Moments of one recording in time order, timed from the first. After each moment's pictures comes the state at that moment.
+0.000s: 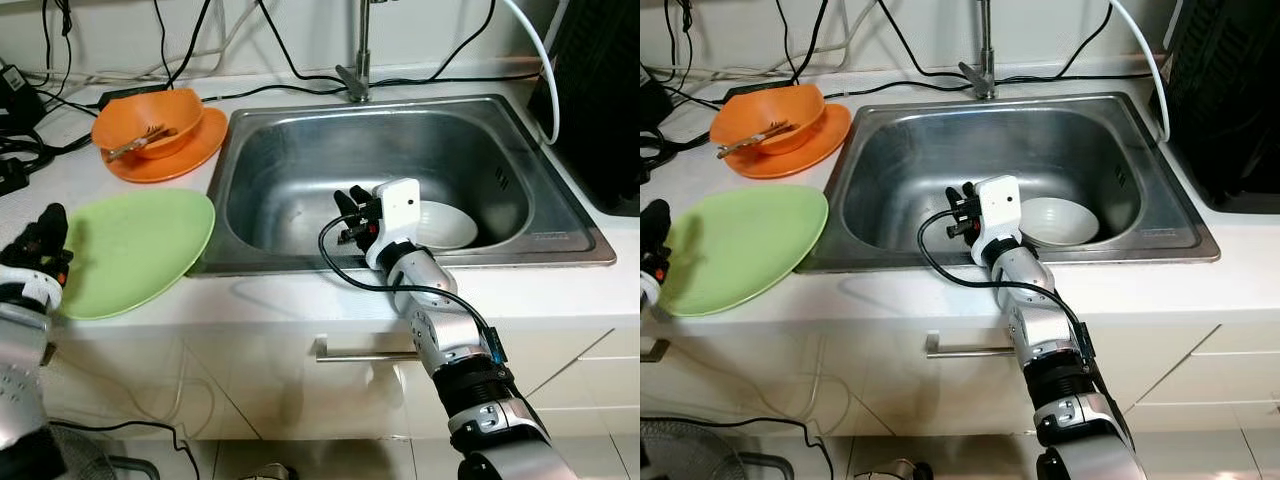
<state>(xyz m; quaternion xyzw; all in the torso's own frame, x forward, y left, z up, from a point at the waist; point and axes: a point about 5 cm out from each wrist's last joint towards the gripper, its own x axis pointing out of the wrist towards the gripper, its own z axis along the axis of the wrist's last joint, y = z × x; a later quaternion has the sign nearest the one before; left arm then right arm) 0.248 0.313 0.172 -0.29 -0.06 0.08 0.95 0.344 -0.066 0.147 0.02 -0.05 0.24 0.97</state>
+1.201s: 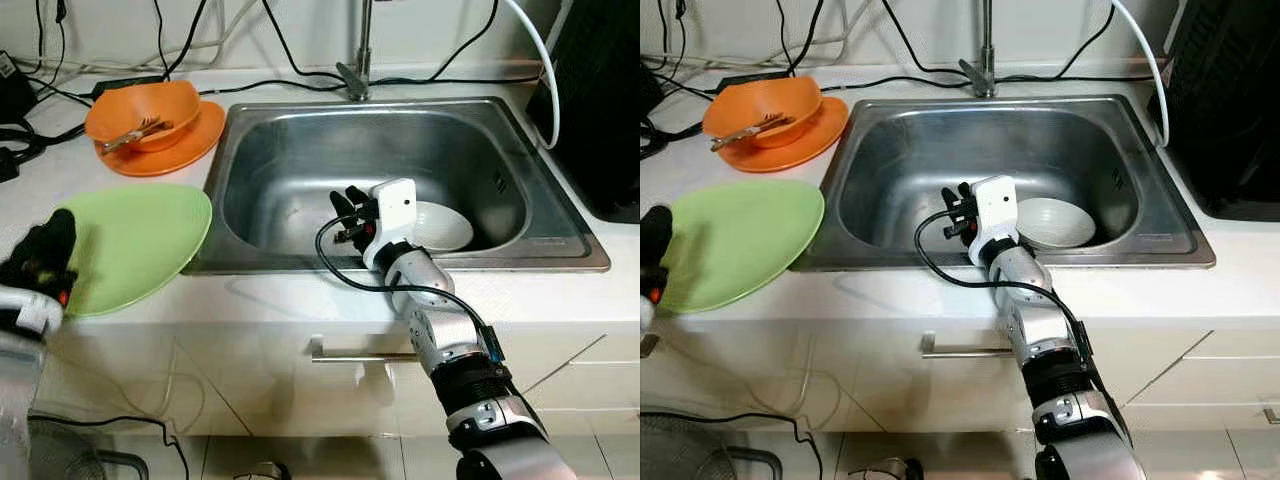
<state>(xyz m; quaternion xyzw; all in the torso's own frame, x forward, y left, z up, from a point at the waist) 0.240 0.291 0.203 -0.14 -0.07 0.09 0.98 0.347 -0.064 0.148 0.02 -0.04 0.25 0.97</state>
